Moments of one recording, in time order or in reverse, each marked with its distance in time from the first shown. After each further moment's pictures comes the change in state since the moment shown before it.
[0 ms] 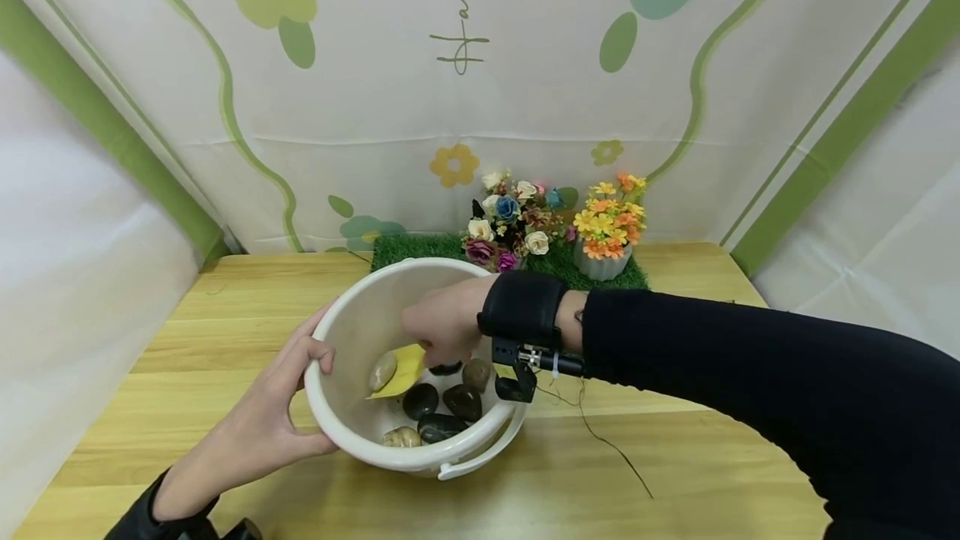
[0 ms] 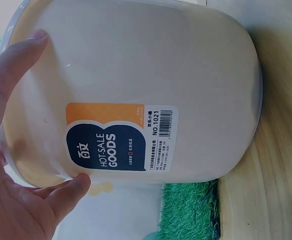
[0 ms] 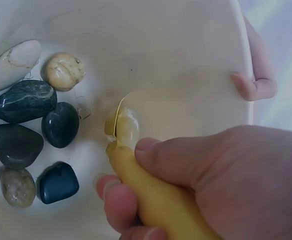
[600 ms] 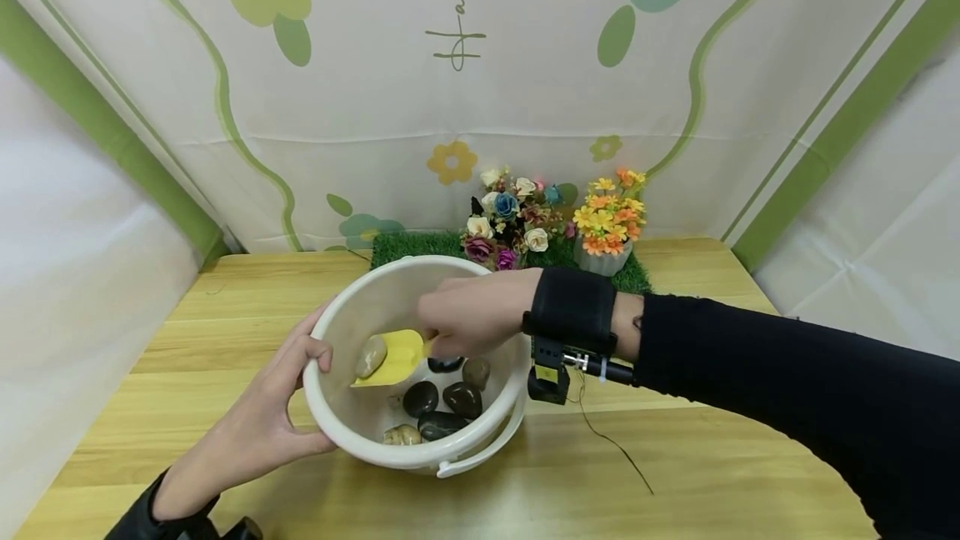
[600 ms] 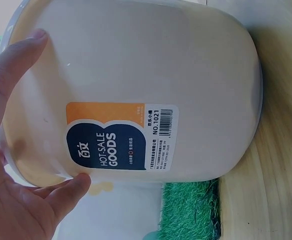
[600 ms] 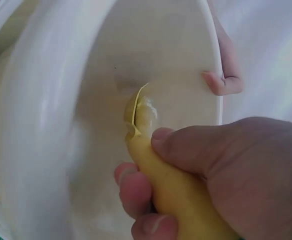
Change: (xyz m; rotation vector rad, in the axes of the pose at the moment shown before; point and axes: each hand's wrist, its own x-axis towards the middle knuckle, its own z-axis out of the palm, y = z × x) left_hand 0.002 0.001 0.000 0.007 0.006 0.018; right_hand -0.069 -0.063 -0.042 0.115 0.186 -0.133
